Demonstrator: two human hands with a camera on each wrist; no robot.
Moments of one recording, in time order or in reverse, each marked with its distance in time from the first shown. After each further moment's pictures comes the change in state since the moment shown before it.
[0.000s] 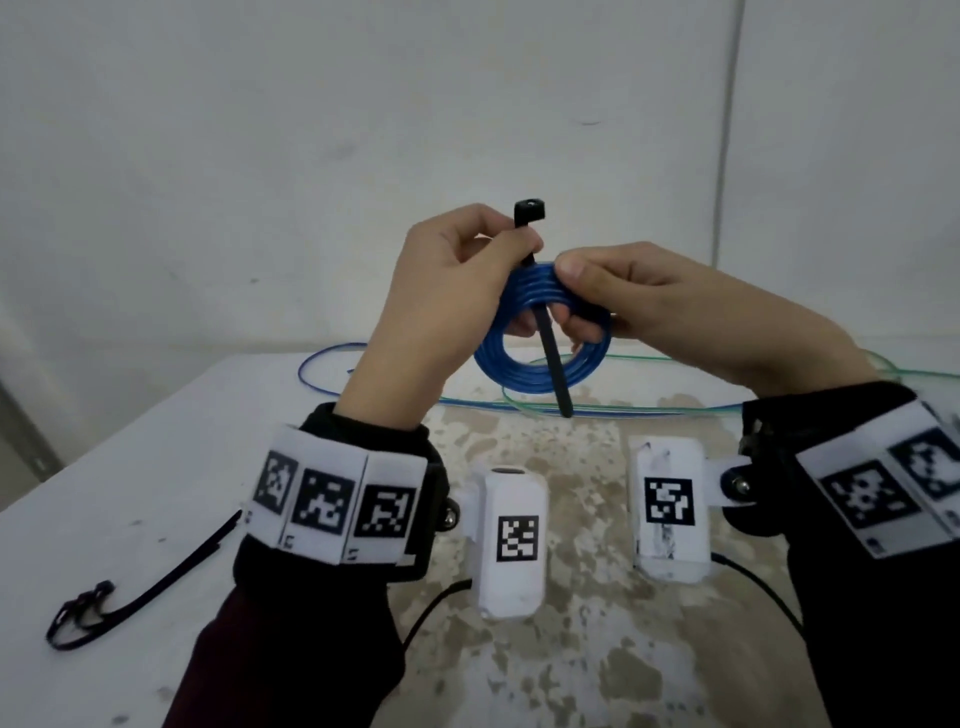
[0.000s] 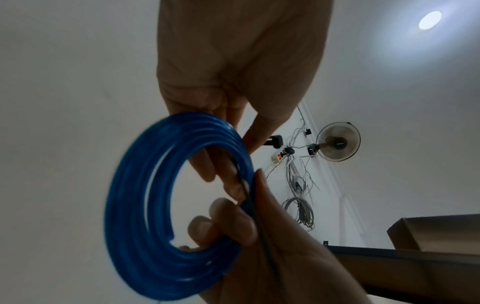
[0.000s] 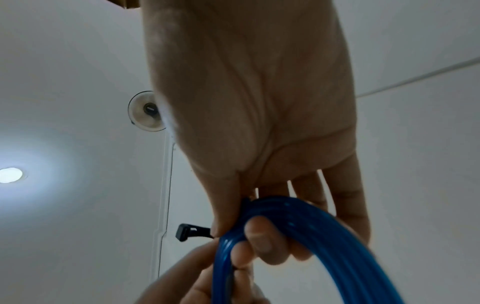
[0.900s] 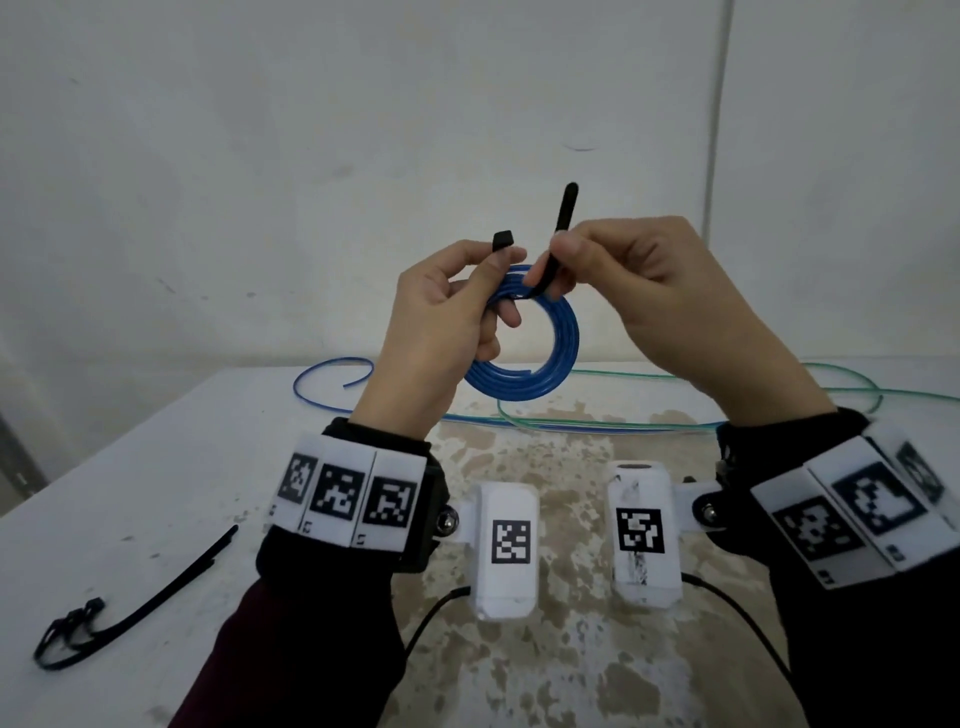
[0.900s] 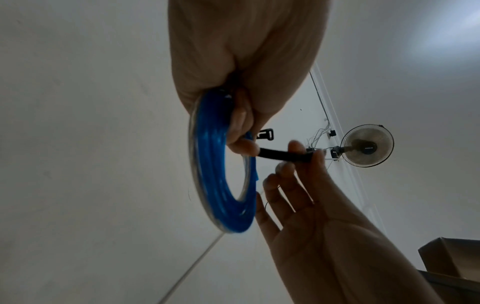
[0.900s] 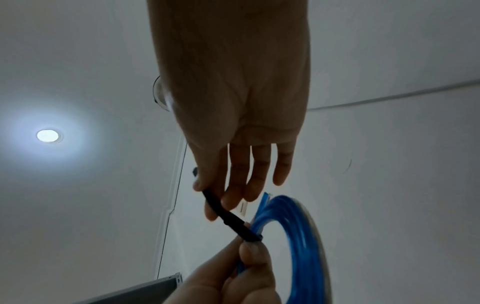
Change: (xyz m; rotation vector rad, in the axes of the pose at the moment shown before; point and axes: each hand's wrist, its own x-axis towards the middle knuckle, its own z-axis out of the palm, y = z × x) left_hand 0.006 -0.022 -0.003 -0.196 0.025 -0.001; right_hand 0.008 -0.011 0.009 -0.067 0.392 -0.255
